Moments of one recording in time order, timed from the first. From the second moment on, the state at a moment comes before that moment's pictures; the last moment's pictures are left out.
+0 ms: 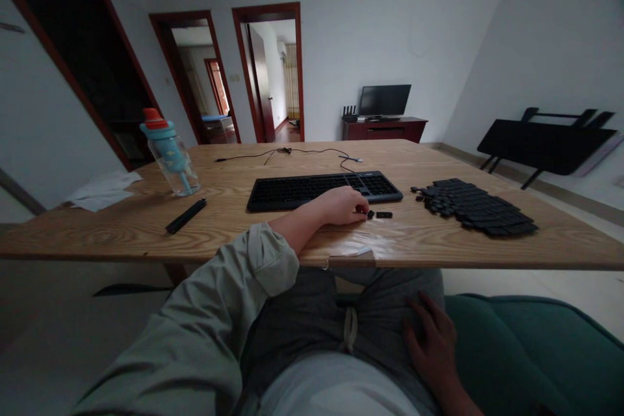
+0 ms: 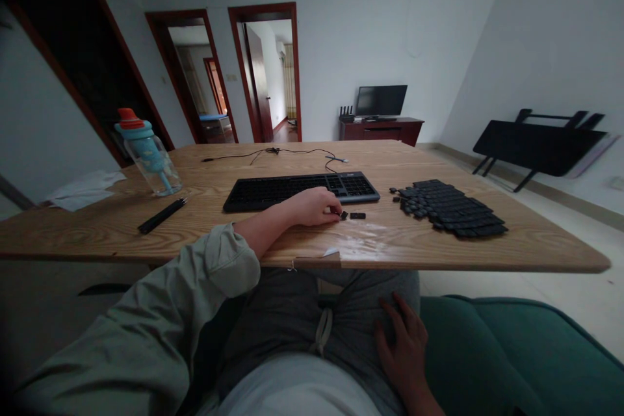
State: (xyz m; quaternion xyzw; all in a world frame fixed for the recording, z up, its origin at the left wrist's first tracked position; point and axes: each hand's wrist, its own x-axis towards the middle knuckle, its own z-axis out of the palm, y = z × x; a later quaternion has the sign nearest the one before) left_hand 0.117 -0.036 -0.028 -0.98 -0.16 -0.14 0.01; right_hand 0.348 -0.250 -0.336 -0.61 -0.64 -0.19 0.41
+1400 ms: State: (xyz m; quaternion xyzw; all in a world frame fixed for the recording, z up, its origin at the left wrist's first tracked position) left_hand 0.029 0.076 -0.019 -0.86 -0.47 -0.19 -0.05; right_hand 0.338 -0.255 -0.322 -0.62 -0.64 -0.20 0.42
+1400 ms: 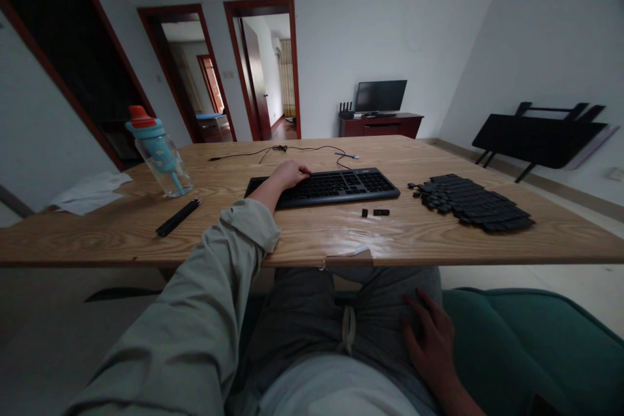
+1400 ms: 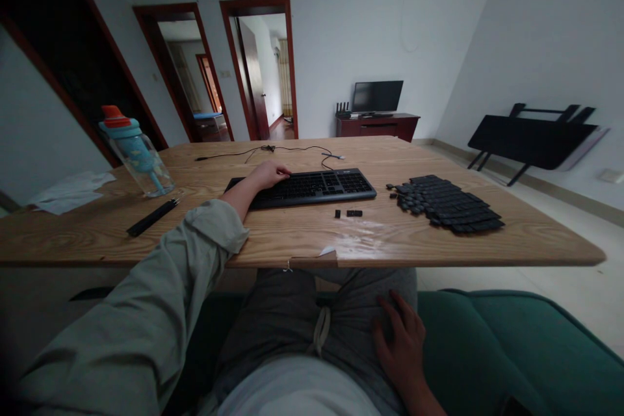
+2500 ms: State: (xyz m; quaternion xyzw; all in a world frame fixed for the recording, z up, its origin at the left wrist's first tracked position) left_hand 0.044 0.052 -0.020 -0.83 -0.55 -0.07 0.03; right_hand 0.338 -0.253 -0.319 -0.62 -0.63 -0.19 0.43
